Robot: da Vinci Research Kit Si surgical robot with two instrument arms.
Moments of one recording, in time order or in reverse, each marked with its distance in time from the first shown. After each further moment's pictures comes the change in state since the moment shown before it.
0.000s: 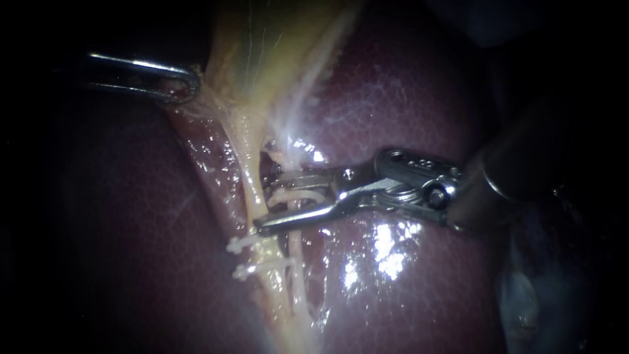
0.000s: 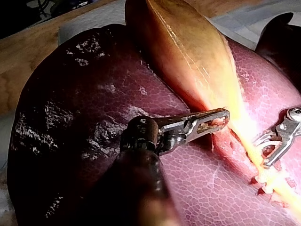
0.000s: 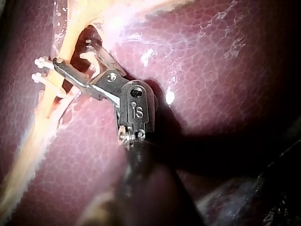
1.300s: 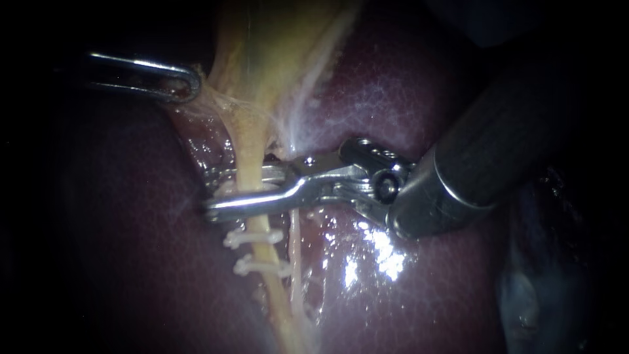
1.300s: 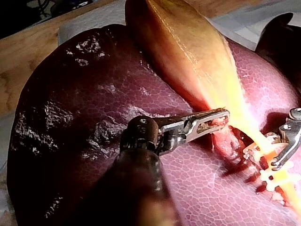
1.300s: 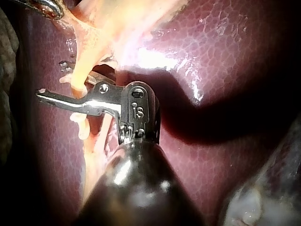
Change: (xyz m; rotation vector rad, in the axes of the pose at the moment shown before) right arm 0.006 -0.005 0.004 0.155 0.214 0.136; left arm 0.000 0.000 0.000 -0.001 0.000 0.000
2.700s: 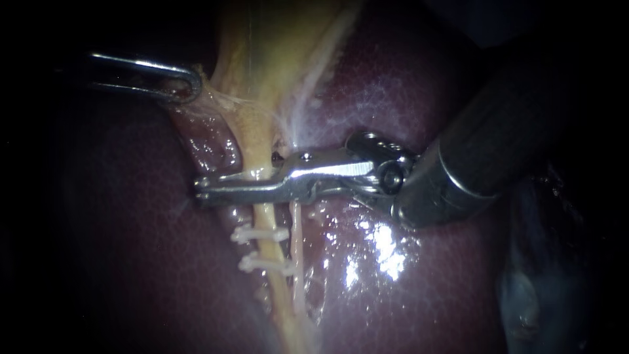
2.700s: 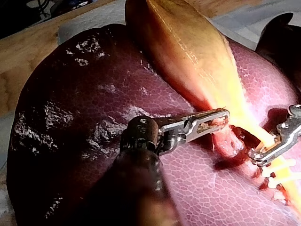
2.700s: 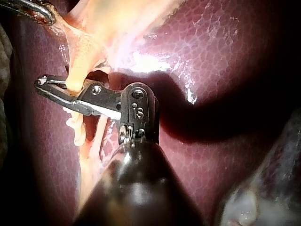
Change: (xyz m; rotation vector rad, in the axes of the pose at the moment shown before) right arm 0.000 0.001 -0.001 -0.022 -0.006 0.053; left arm 0.000 0.000 0.000 0.002 0.001 0.001
